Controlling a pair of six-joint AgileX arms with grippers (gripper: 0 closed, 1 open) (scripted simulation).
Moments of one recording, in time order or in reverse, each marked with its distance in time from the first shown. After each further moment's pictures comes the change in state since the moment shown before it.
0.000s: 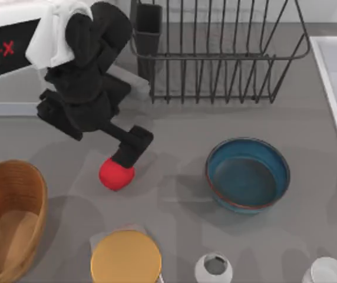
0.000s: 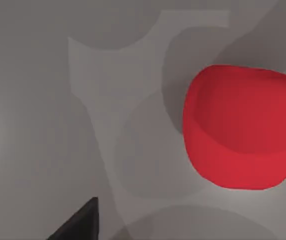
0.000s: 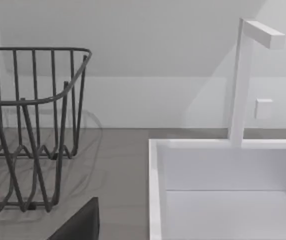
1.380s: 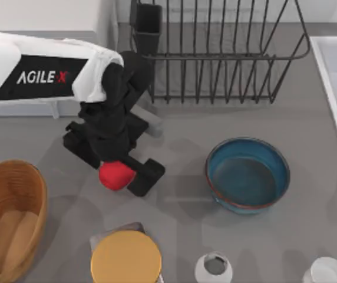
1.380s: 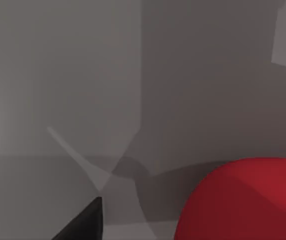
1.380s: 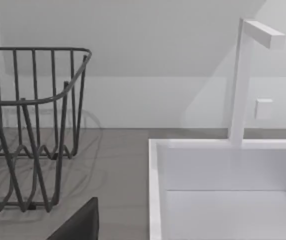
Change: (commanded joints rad) left arm -0.032 0.220 -0.055 0.179 0.001 0.010; right arm 0.000 0.000 0.000 0.000 0.000 0.000
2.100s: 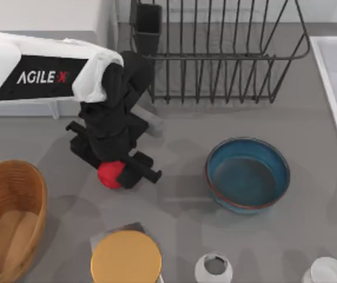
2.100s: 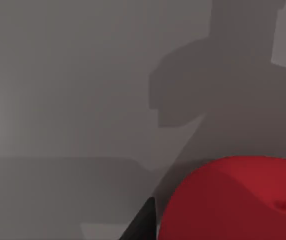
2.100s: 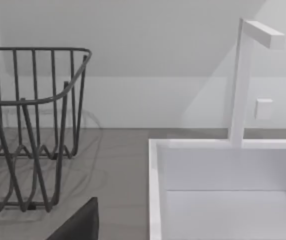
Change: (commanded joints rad) left arm 0.000 0.000 0.000 0.000 0.000 0.000; right arm 0.000 0.000 0.000 0.000 0.000 0.000
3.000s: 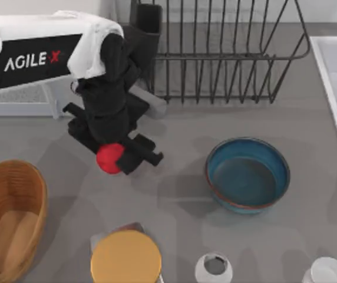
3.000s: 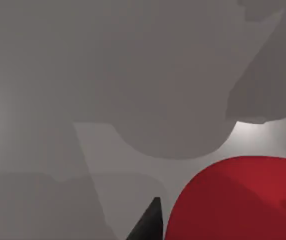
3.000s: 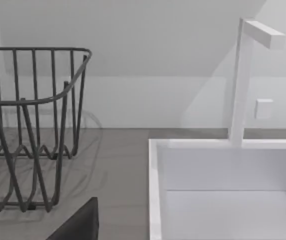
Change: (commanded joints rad) left arm 0.000 -0.059 0.120 -0.161 -0.009 0.002; right arm 0.000 0.000 0.000 0.000 0.000 0.000
